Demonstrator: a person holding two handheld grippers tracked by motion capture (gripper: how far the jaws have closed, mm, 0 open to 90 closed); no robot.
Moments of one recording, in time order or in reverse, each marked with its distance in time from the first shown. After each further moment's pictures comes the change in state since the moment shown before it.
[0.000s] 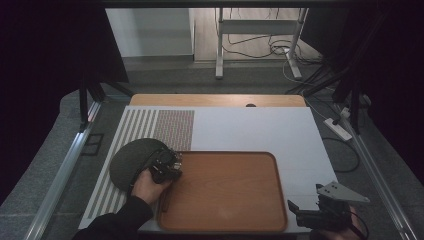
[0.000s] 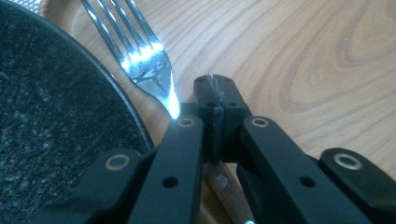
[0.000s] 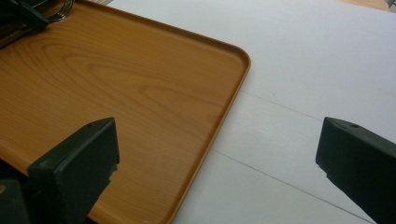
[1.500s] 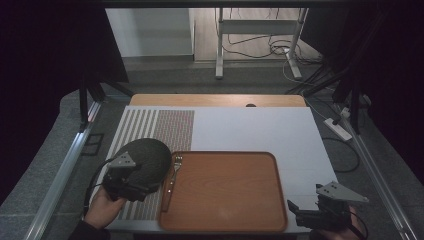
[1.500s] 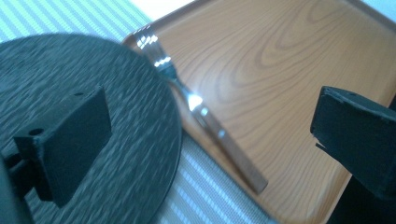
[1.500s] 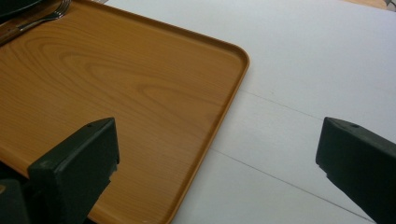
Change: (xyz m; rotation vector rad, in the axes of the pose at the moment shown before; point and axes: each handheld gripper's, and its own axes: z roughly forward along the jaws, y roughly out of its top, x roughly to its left) left arm 0.011 -0.098 -0.096 -0.391 -0.037 0.047; right arm 0.001 0.000 0.000 0.006 -0.010 0.001
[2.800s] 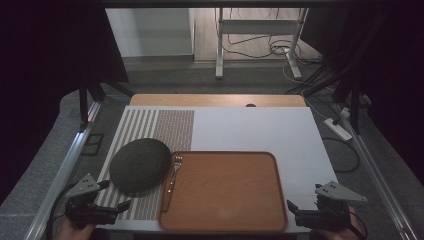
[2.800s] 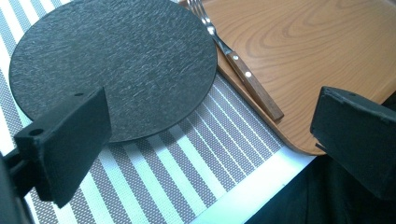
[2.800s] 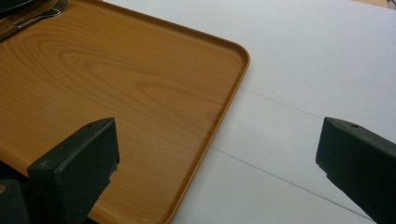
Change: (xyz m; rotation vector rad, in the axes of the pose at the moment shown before) left arm -0.007 -0.059 -0.056 -0.051 0.135 -0.067; right arm 0.001 0.001 0.001 0.011 -0.003 -0.004
